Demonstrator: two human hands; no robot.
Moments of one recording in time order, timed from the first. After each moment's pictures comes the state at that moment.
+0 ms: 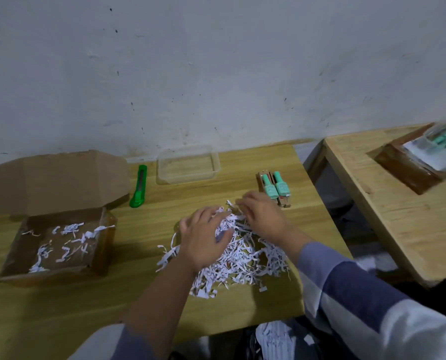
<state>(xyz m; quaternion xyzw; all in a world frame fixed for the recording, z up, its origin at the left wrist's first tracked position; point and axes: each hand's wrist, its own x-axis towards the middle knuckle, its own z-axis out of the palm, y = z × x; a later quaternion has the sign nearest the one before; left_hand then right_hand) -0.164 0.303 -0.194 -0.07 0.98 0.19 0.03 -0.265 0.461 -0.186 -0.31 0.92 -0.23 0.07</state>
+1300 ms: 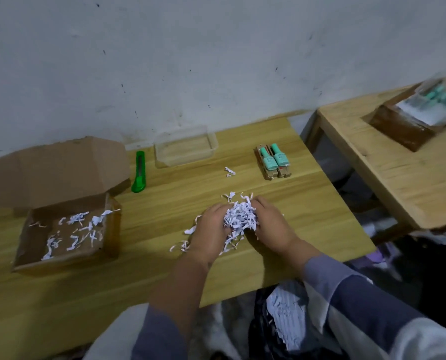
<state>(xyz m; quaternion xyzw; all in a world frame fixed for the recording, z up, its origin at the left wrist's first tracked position) -0.135 0.316 -0.210 -0.04 0.94 0.34 -0.01 -0.186 0.472 -0.214 -0.26 0.91 -0.32 0.08</state>
